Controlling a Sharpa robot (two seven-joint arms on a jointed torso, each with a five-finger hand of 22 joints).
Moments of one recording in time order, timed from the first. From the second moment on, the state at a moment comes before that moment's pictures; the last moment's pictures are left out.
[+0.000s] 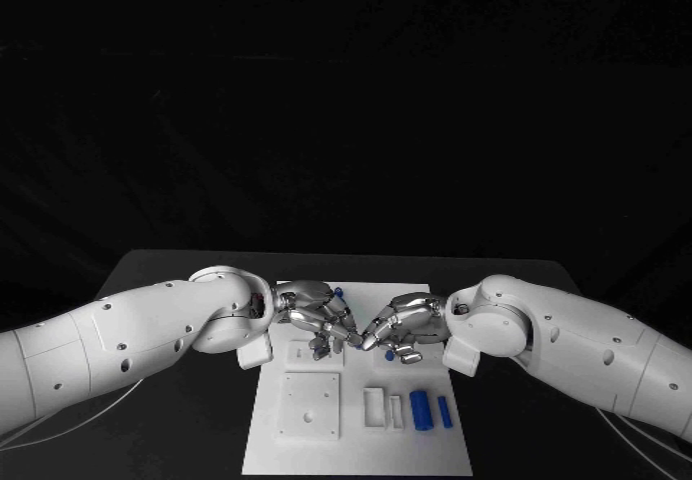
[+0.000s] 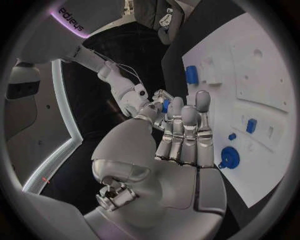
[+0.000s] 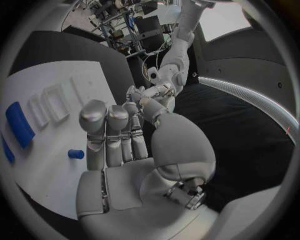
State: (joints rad) left arm 1.38 -0.65 -0.14 1.31 -0.74 0.32 0.09; left_hand 1.21 0.14 0.16 -0.06 0.49 0.82 0.07 0.56 0.62 0.98 0.01 0.88 0.29 1.06 -0.03 1.32 0.54 0.07 1.16 -0.05 0.42 1.31; right arm 1.12 -0.66 0.20 1.29 -0.42 0.36 -0.33; right_hand 1.18 0.01 0.45 -0.26 0.29 1.23 0.06 0.06 0.18 1.20 -0.03 0.80 0.98 1.43 -0.09 0.89 1.14 0.08 1.46 -0.11 0.83 1.31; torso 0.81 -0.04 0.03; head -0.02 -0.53
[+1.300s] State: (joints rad) left arm 1.38 -0.64 -0.17 1.33 -0.68 0.20 0.08; left_hand 1.12 0.13 0.16 -0.12 0.67 0.94 0.07 0.46 0.68 1.09 0.00 0.78 0.31 1.13 -0.07 1.27 0.65 0.06 1.17 -0.08 0.52 1.31; right arm 1.12 -0.67 0.20 1.30 -0.41 0.29 -0.33; right_hand 1.19 -0.01 0.39 -0.25 0.37 1.17 0.08 0.06 0.16 1.15 -0.02 0.73 0.94 1.39 -0.08 0.80 1.08 0.08 1.44 -0.10 0.68 1.31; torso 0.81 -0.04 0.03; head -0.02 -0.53
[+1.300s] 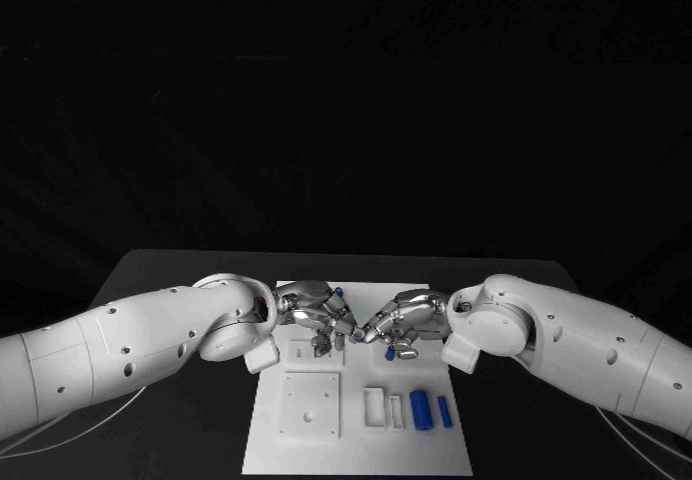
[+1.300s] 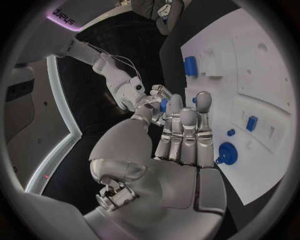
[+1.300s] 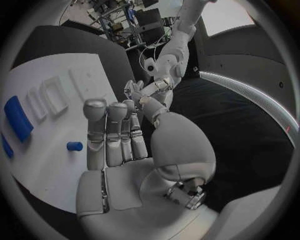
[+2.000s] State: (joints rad) left arm 1.38 -0.68 -0.17 1.33 -0.66 0.17 0.10; left_hand 1.12 0.13 0.16 -0.12 0.70 0.96 0.06 0.44 0.69 1.11 -0.01 0.77 0.32 1.14 -0.07 1.27 0.66 0.06 1.17 -0.08 0.52 1.31; right arm 1.12 -0.71 0.20 1.30 -0.40 0.19 -0.30; right_hand 1.15 -0.08 0.21 -0.21 0.64 0.93 0.14 0.06 0.07 1.06 0.03 0.75 0.76 1.31 -0.04 0.74 0.99 0.10 1.37 -0.06 0.31 1.22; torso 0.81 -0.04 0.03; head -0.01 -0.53
